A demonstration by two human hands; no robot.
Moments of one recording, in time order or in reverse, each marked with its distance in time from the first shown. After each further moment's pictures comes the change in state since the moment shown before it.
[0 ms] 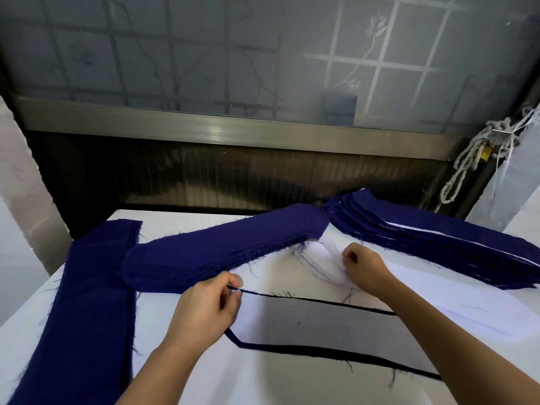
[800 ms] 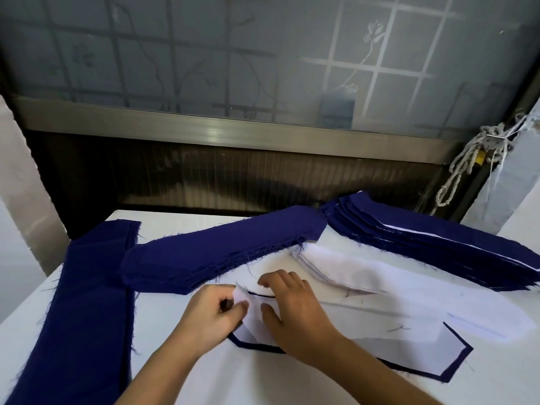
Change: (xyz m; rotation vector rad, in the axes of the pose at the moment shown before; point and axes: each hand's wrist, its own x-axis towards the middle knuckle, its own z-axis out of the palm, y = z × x) left_hand 0.000 0.005 0.003 -0.408 -0.212 -0.076; right_hand -0.111 -0.101 0.055 -0.066 0.006 -0.615
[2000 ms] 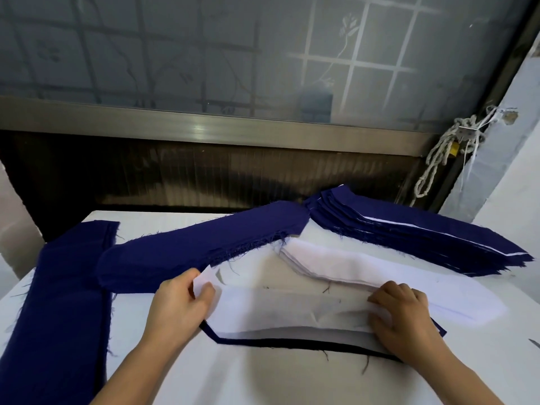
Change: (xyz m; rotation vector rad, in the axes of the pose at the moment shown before) left_hand 0.000 0.002 -0.005 0.205 0.333 -0.061; right_hand -0.109 0.141 -0.077 -0.347 0.134 0.310
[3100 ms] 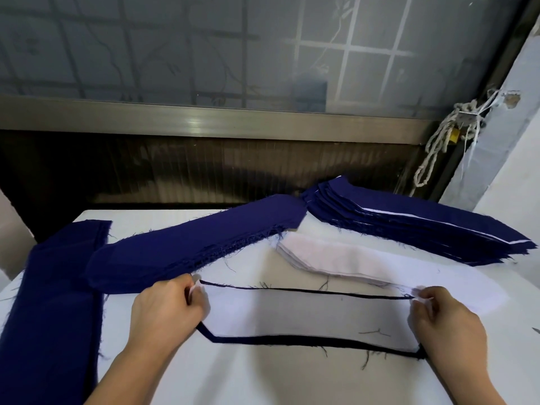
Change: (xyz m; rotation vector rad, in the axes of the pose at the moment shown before) left_hand -0.002 -0.002 0.001 0.489 0.075 0.046; right_hand -0.021 0.013 -0.008 0.144 0.259 0.619
